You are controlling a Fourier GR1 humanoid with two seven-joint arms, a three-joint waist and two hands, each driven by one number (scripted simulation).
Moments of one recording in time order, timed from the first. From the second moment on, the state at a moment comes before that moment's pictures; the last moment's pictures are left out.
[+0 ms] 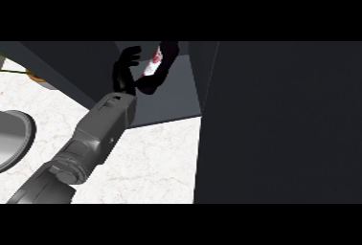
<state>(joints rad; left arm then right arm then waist) -1.13 0.09 -0.33 -0.02 0.59 0.73 -0.52 -0.57 -0.15 -0.07 -2.37 -0.31 0.03 0.83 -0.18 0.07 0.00</state>
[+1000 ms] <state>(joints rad) -1.12 0.08 -0.33 -0.05 0.58 0.52 -0.54 -0.58 -0.16 -0.06 -2.37 -0.31 0.01 0.84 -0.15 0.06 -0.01</state>
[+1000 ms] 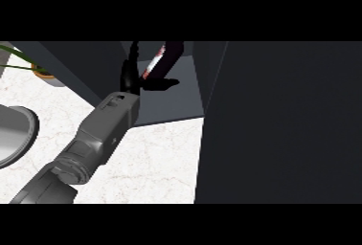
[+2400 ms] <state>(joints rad) -0.96 0.01 -0.37 -0.64 0.59 0.20 -0.51 -0.59 -0.23 -0.07 -2.39 -0.27 -0.09 0.94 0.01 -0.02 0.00</state>
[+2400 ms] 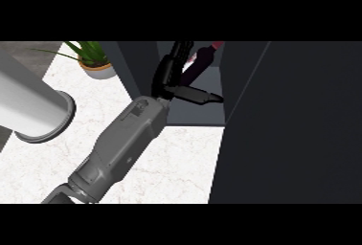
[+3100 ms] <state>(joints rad) -0.61 0.02 -0.67 -1.32 0.55 0.63 -0.31 -0.62 -0.25 -0.04 -2.39 -0.25 -0.12 0.95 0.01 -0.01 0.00</state>
